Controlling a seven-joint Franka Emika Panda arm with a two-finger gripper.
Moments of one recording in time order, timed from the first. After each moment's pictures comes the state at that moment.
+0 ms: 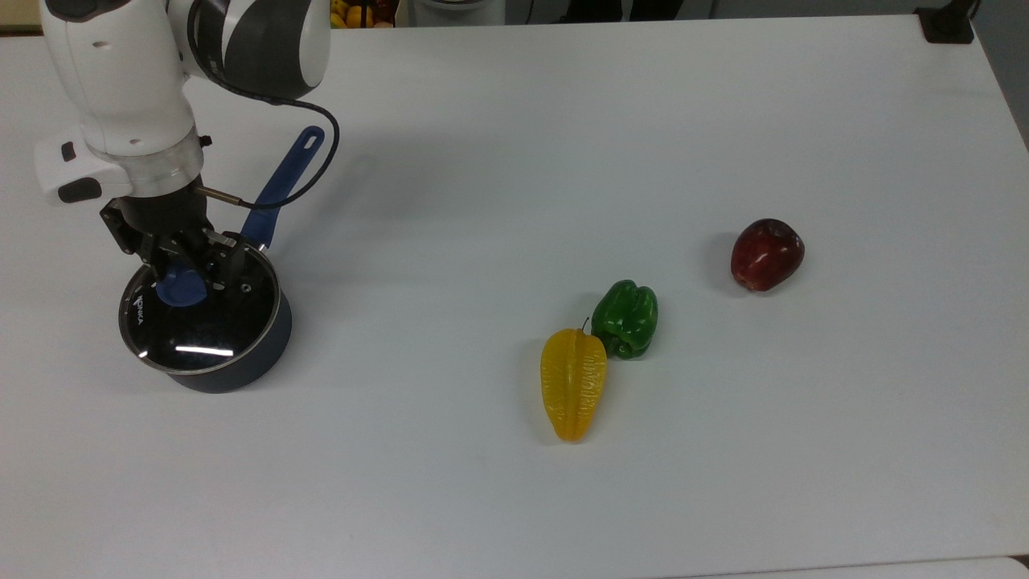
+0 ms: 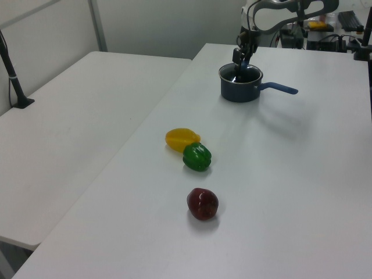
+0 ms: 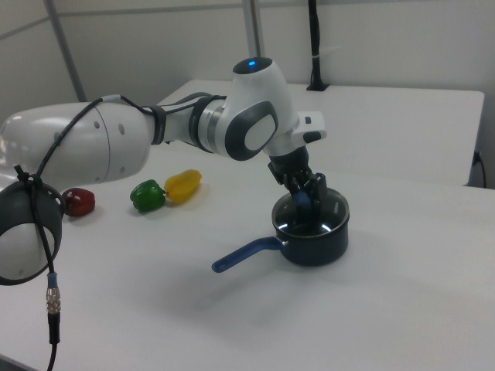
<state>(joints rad) -0.21 0.59 -0.04 -1.32 -0.04 2.19 0.03</state>
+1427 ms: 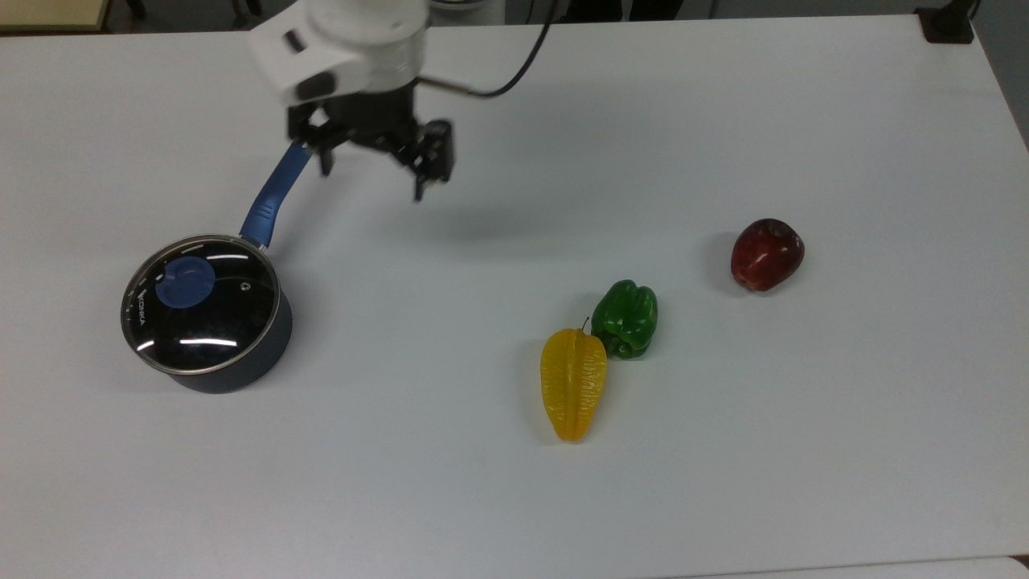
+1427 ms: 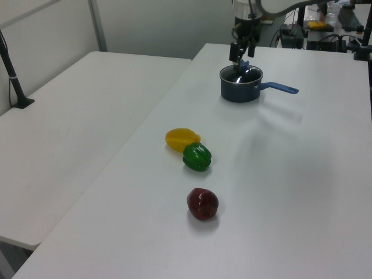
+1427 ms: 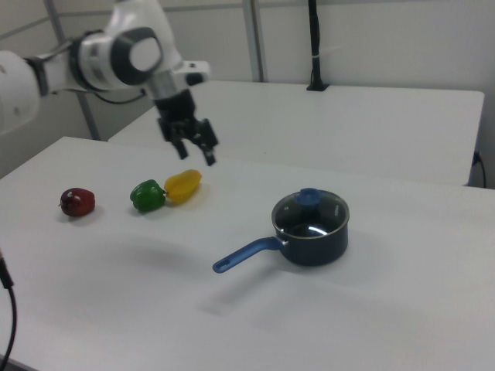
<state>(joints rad) 0.09 0.33 -0.03 -1.41 -0.15 1.81 0.25</state>
